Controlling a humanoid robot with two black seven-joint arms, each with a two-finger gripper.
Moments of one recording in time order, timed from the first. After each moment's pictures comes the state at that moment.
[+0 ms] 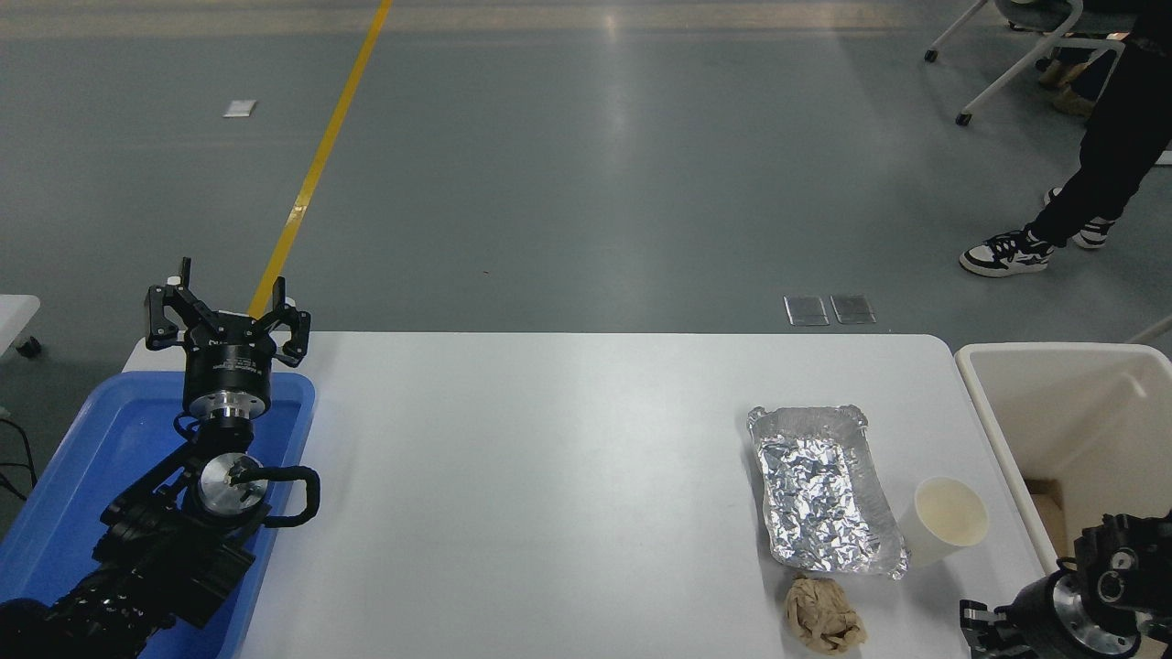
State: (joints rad) left arm -0.61 0.16 -1.02 -0.41 -0.11 -0.52 -0.59; right arm 1.01 -0.77 -0.71 1.24 -0.64 0.22 -0.16
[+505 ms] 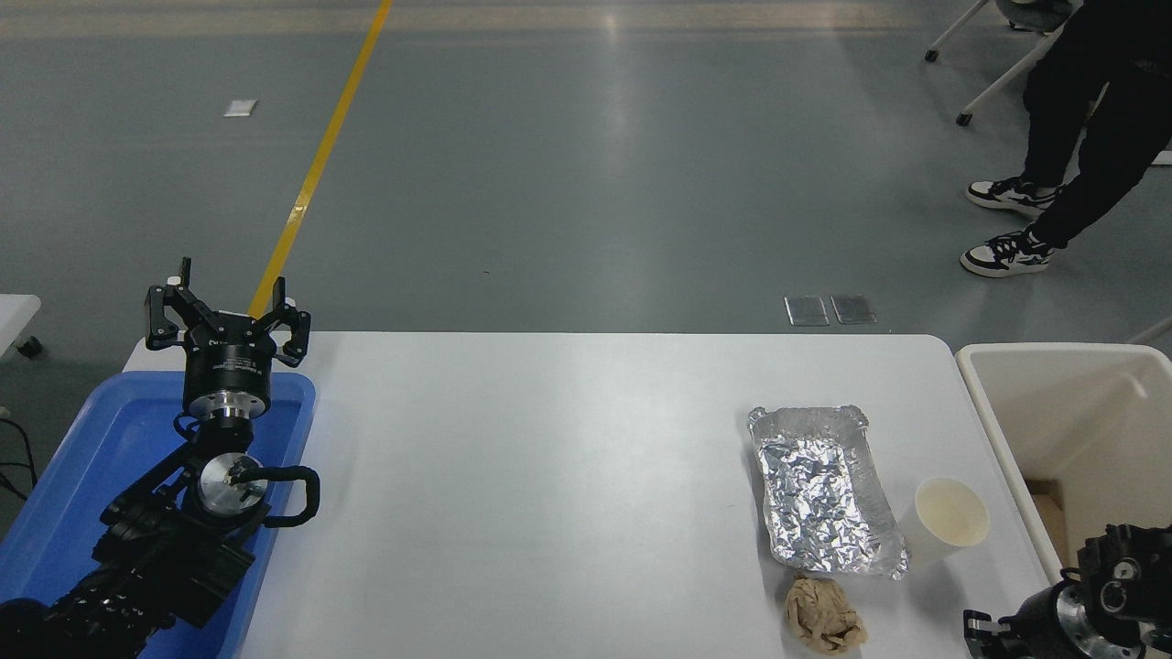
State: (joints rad) left arm -0.61 0.16 -1.01 -0.41 -0.12 -0.52 -0.60; right arm 1.00 -0.79 -0.71 1.24 -0.63 0.23 -0.16
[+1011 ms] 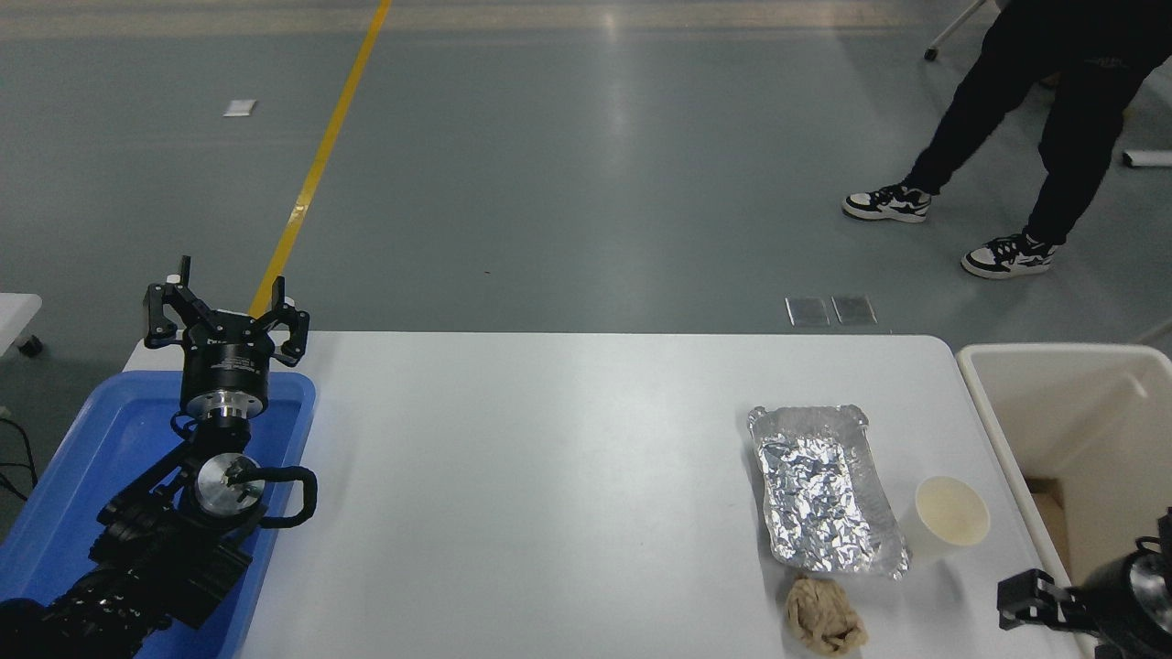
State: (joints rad) left arm -0.61 0.17 -1.00 -0.41 -0.12 -0.53 -0.60; right arm 1.22 -1.04 -0.72 1.39 -0.62 0.35 -0.21
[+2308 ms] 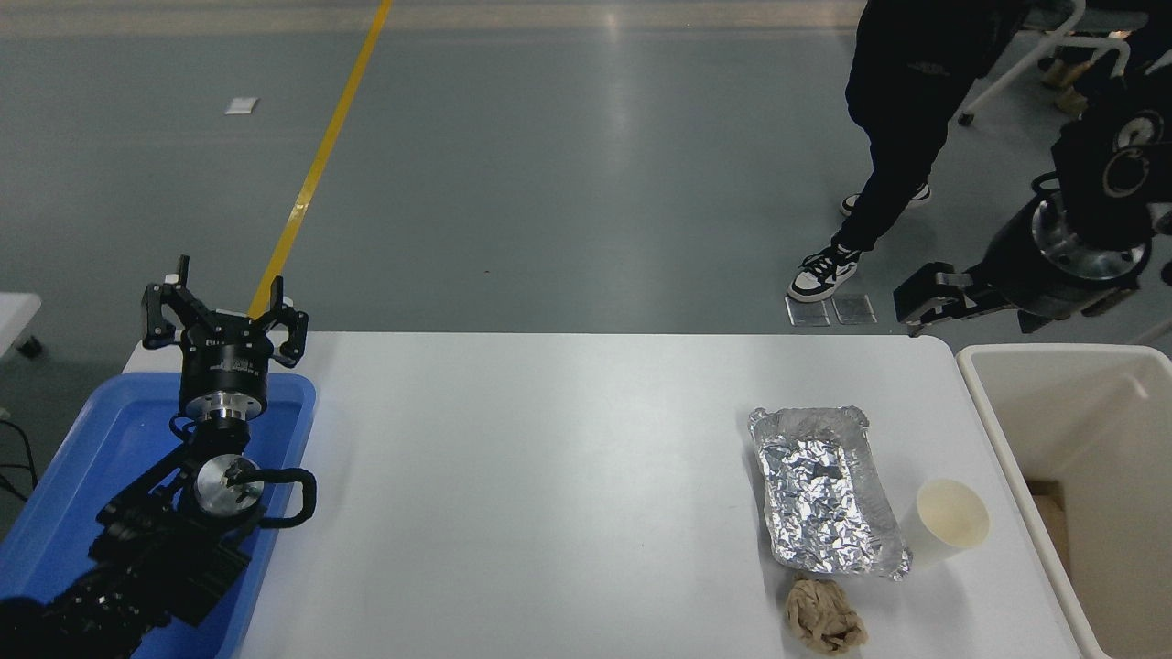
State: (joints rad) left arm -0.61 0.17 -1.00 -0.41 -0.12 -0.52 -0.60; right arm 2.35 -0.43 -1.20 1.59 -0.23 0.56 -0.30
